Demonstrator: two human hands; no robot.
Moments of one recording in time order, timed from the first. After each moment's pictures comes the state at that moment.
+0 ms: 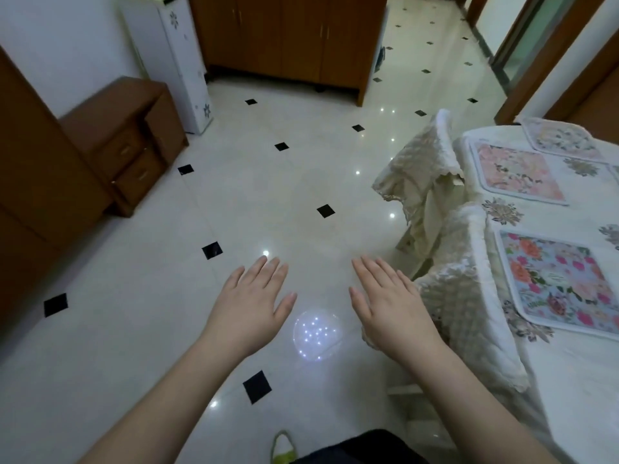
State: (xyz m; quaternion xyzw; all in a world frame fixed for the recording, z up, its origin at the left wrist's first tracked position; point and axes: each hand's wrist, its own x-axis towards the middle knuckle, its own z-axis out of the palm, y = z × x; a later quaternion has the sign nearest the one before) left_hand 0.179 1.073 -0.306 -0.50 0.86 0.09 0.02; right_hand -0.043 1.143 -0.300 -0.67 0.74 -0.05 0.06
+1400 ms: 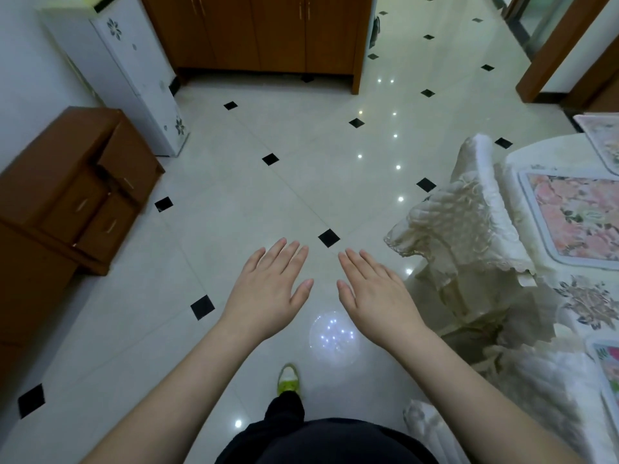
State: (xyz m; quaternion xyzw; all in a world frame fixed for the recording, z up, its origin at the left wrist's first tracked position) left_hand 0.010 0.675 -0.334 -0.43 0.90 0.03 0.01; right_hand -0.174 0.753 -0.338 -0.66 0.74 -0.06 0.13
